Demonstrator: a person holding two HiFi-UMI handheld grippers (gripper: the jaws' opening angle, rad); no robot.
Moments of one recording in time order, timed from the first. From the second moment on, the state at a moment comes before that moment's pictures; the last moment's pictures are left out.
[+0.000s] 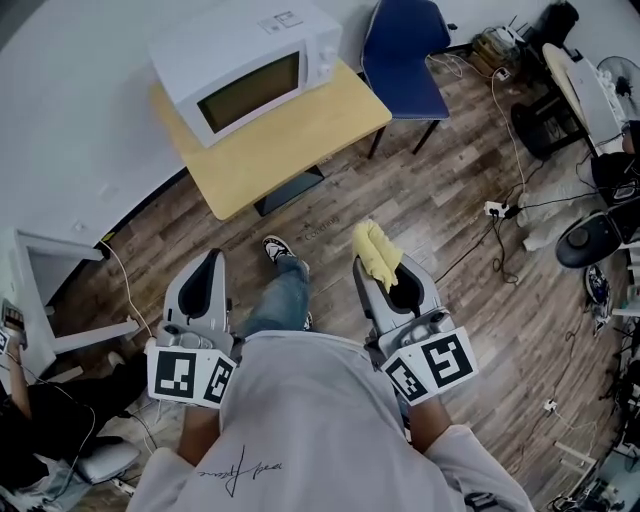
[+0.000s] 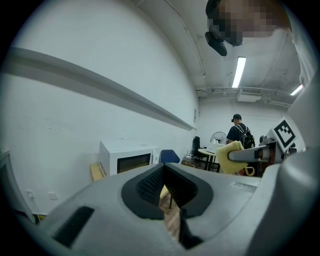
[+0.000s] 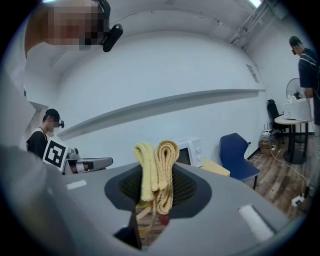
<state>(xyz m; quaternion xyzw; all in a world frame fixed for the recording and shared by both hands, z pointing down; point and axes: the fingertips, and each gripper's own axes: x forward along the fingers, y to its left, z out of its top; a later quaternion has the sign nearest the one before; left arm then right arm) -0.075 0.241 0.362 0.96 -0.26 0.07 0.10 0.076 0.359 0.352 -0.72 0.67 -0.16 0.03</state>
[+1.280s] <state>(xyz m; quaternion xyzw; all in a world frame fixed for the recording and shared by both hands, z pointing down) 0.032 -0.041 0.343 0.95 -0.28 0.03 0.11 0.202 0.017 0.312 -0.67 0.73 -0.13 -0.04</state>
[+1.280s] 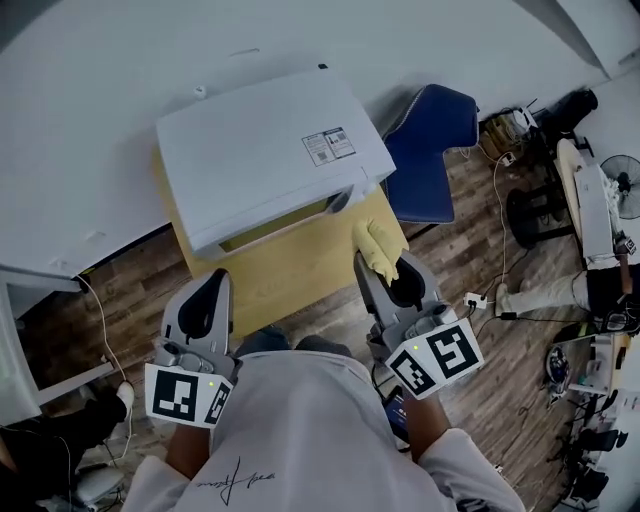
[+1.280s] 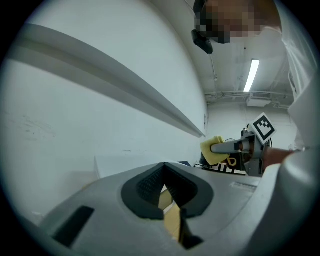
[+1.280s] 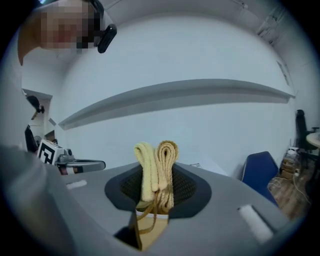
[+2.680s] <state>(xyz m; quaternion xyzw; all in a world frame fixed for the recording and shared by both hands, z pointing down) 0.021 -0.105 0.334 0.91 -0.39 0.00 0.13 0.354 -0.289 0.350 -0.58 0.73 -0.18 -0.32</state>
